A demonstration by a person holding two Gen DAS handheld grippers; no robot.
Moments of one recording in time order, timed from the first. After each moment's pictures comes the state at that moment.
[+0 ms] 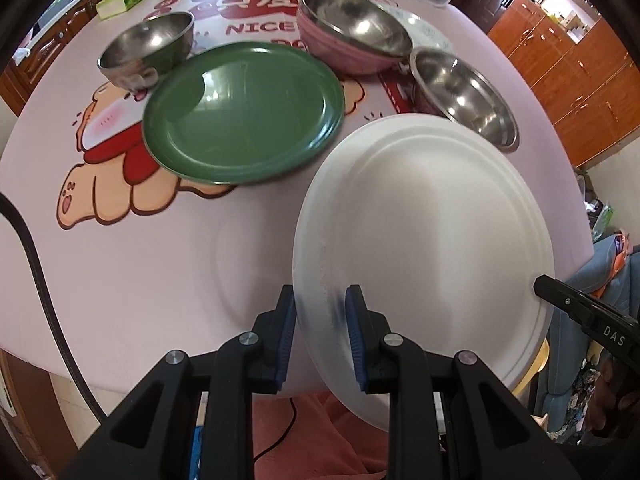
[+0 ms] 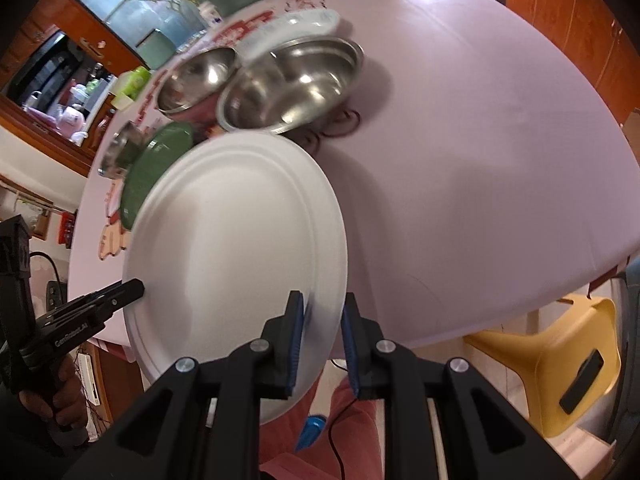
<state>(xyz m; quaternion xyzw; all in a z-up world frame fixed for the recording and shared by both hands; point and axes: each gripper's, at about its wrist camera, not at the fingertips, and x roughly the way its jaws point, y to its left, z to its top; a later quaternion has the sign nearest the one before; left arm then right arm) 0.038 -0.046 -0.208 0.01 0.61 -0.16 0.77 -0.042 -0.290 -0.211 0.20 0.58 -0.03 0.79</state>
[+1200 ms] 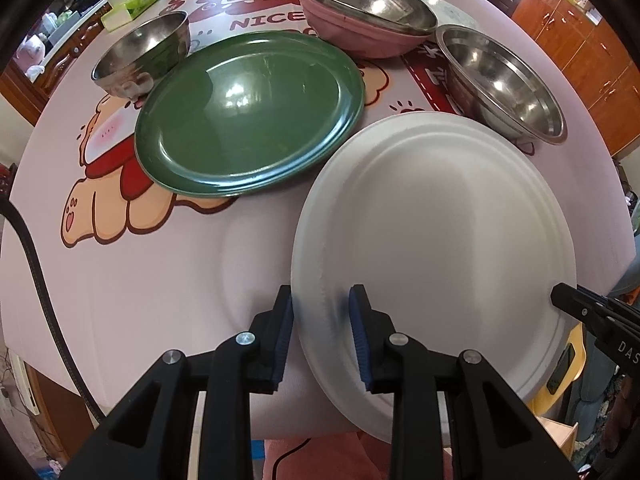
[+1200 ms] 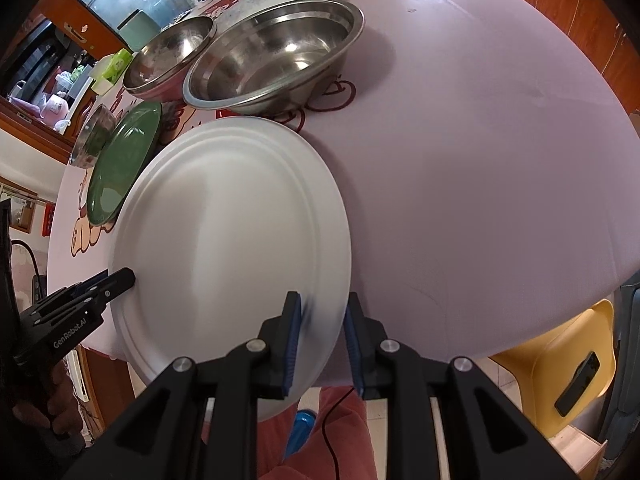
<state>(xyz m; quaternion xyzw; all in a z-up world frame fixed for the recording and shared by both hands) 0.060 -0.078 -0.243 0.06 0.61 -0.11 0.79 -0.017 -0.283 -0.244 0.18 0.60 -0.04 0.78</state>
